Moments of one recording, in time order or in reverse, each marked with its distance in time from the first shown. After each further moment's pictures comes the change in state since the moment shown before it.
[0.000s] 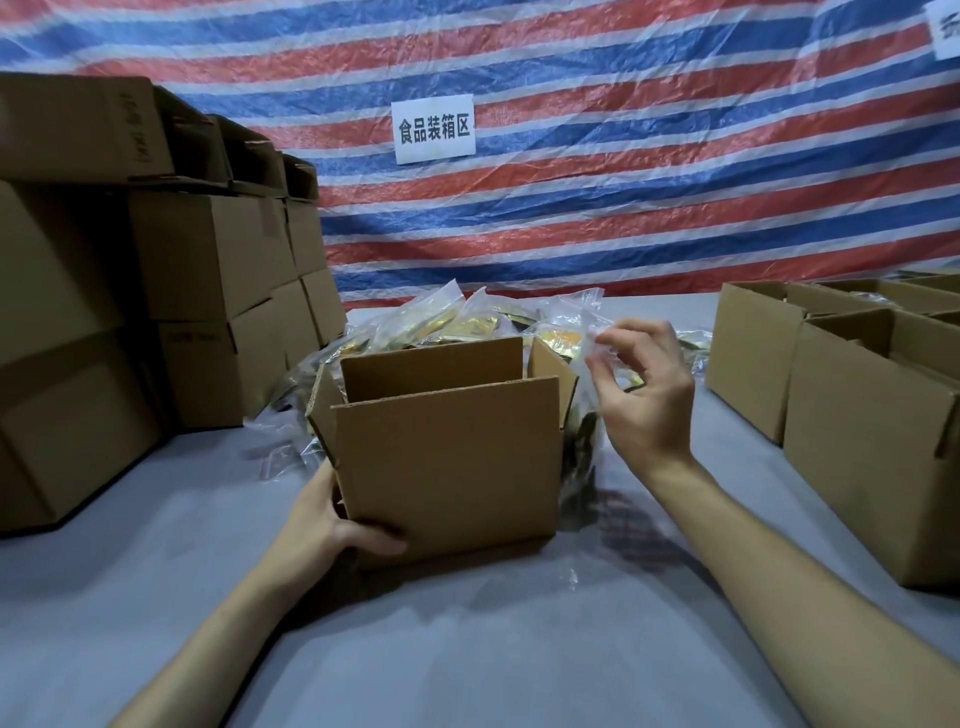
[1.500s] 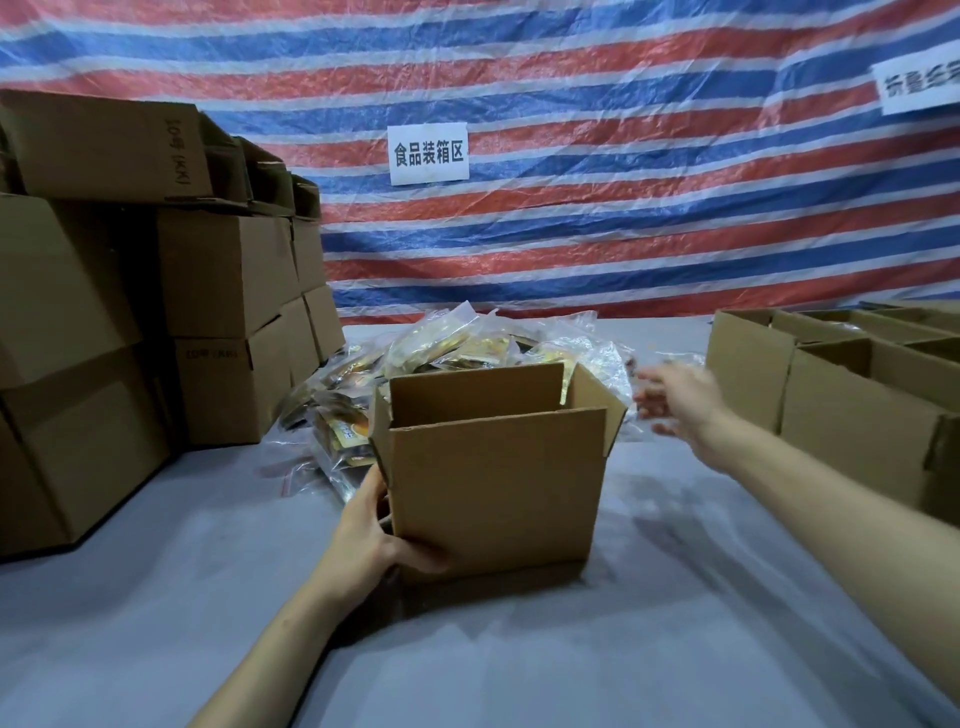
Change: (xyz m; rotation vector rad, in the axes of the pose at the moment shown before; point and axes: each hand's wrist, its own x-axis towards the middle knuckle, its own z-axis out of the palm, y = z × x) left_hand 0.008 -0.012 -0.001 -0.082 -0.062 0.053; right_hand 0.040 0.024 -0.018 0.173 -0.328 1.118
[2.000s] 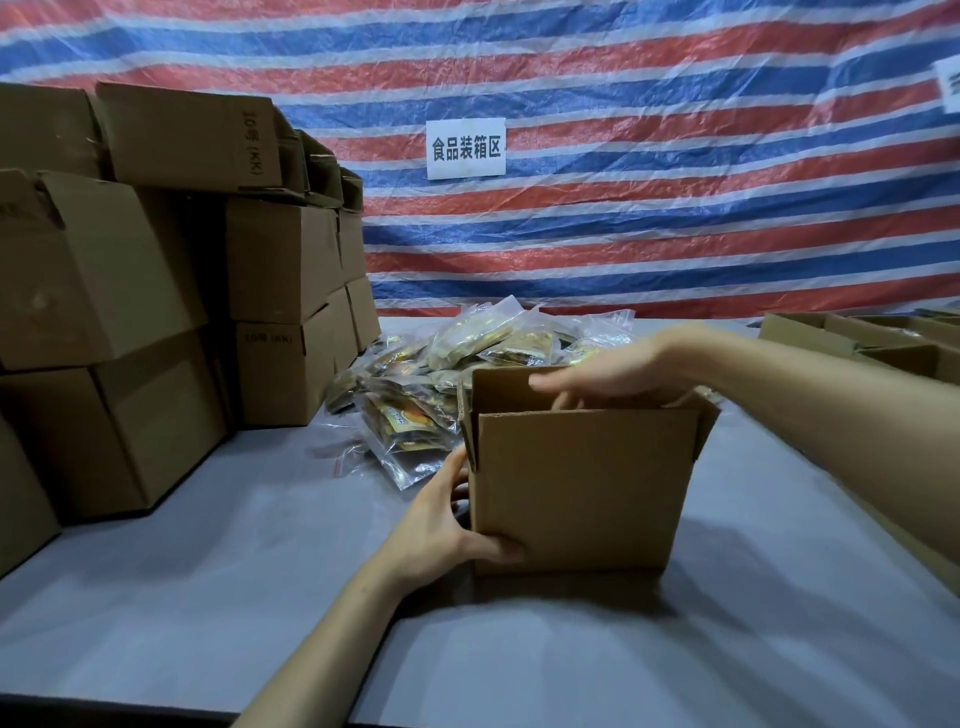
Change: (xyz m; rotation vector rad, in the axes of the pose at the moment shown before) left_hand 0.001 -0.001 0.003 0.053 -0.149 0.022; right_hand -0.062 -0.107 0.086 -0.900 -0.885 0.097
